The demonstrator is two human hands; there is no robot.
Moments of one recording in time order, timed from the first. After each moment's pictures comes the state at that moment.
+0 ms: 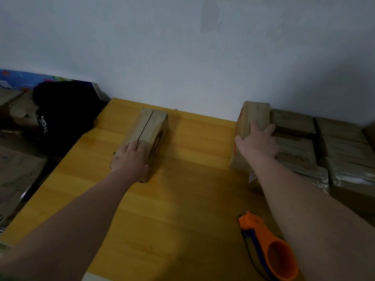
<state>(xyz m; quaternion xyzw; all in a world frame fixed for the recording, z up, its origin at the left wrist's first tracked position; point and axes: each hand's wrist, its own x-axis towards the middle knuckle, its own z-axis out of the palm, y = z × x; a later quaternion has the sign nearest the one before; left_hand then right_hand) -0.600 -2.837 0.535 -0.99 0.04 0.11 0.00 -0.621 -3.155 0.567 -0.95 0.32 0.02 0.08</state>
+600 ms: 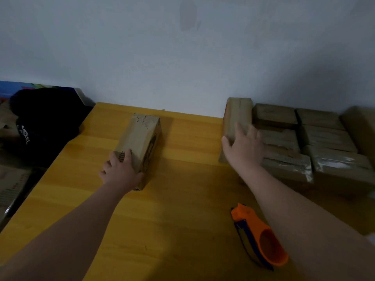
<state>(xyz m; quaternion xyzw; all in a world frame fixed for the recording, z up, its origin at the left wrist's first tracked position) -0.613 -2.841 0.519 -0.98 -0.05 0.16 0.00 -0.665 -3.137 0.573 -0.96 0.25 -0.06 0.10</state>
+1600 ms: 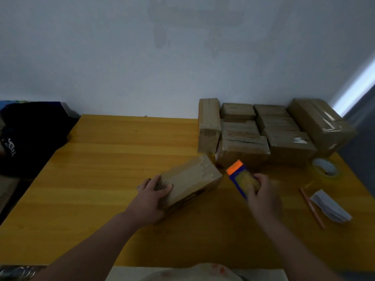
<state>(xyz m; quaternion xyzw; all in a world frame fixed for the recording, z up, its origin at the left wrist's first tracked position) -0.750 -2.868 0.521 -0.92 0.30 0.23 -0.10 -0.881 -3.140 0.539 -0.86 0.39 -0.16 0.28</state>
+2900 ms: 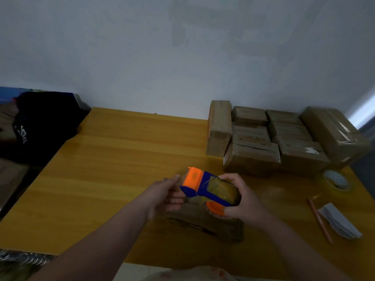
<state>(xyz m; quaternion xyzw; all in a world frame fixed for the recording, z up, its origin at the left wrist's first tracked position) -0.757 -2.895 0.567 -0.63 -0.12 0.42 -0.64 -0.862 -3.112 0.569 -0.79 0.09 0.08 0.61</state>
